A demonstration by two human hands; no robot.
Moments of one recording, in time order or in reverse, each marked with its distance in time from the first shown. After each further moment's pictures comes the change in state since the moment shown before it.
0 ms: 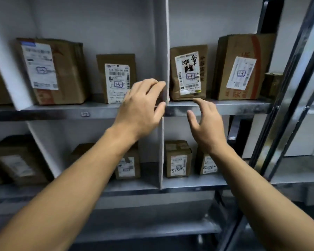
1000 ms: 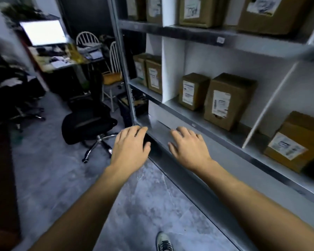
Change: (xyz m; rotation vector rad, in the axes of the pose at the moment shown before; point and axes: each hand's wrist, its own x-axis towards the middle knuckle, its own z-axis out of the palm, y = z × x) left_hand -0.496 -0.262 -0.260 0.675 -0.327 -1.063; right_hand -0.290 -0.417 0.359 0.039 -0.905 -0.841
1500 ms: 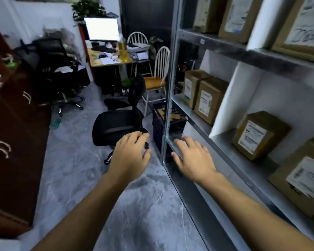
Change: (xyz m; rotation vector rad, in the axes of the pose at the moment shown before) left_hand 0.120 -0.161 0.027 -0.009 0.096 -0.199; right_hand 0.232 -0.064 0.046 0.054 -0.131 -0.213
